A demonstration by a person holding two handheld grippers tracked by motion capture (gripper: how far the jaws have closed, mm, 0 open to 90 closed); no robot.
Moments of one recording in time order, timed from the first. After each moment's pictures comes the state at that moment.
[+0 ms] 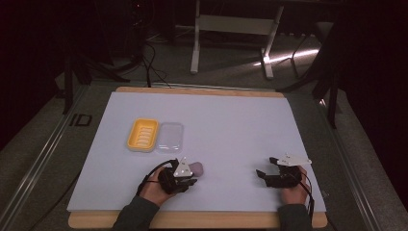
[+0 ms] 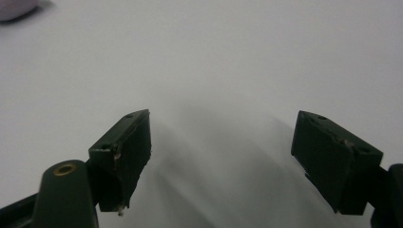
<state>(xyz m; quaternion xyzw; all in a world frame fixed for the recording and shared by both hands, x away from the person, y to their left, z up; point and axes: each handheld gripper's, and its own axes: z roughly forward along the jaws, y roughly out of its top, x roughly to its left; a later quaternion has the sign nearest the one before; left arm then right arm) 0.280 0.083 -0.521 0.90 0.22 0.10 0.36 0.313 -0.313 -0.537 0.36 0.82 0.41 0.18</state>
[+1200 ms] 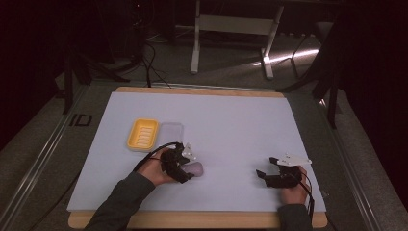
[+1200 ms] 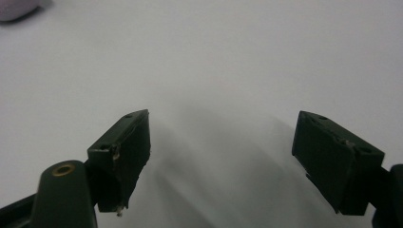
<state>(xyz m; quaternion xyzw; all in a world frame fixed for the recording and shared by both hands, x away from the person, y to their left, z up) 0.329 0.078 -0.493 0.95 0.18 0.08 0.24 0.313 -0.313 -0.537 0.36 0.82 0.41 0.18</state>
